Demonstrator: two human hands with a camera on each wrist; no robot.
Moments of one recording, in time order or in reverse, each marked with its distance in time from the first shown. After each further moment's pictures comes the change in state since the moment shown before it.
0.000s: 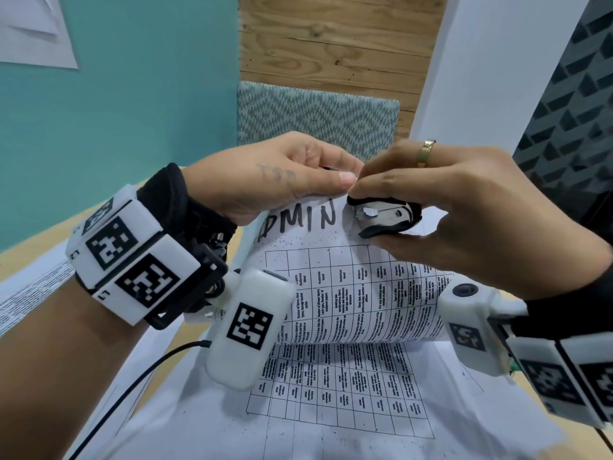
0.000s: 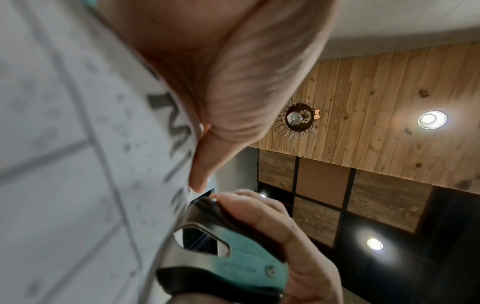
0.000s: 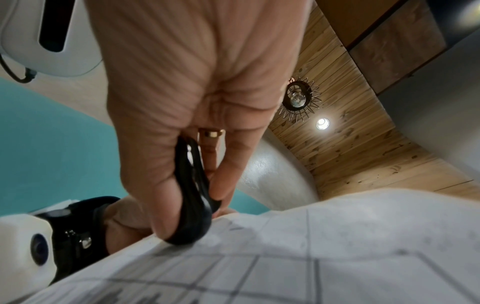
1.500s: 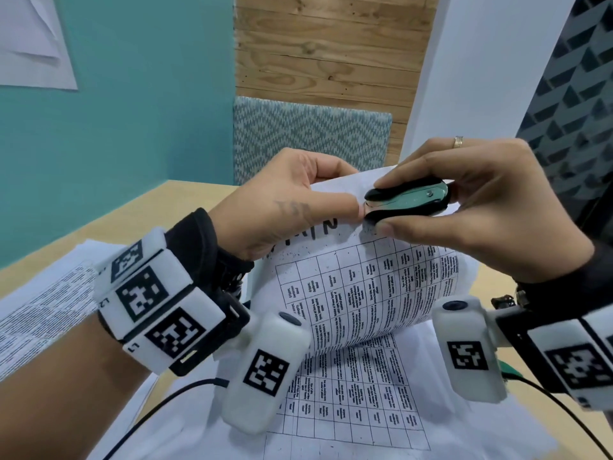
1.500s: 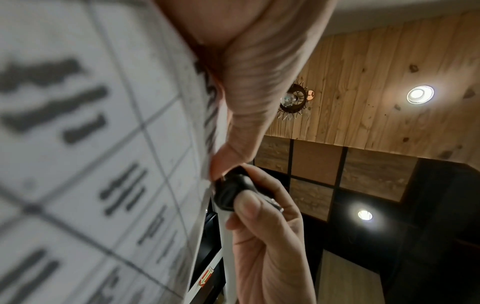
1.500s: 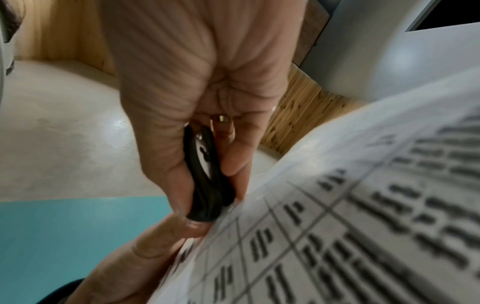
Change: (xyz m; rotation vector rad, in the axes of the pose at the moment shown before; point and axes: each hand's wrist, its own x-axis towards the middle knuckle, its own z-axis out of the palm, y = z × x) left_hand -0.001 0.005 0.024 -0.048 0.275 0.071; right_hand -0.003 0.010 -0.009 0.391 0.240 0.261
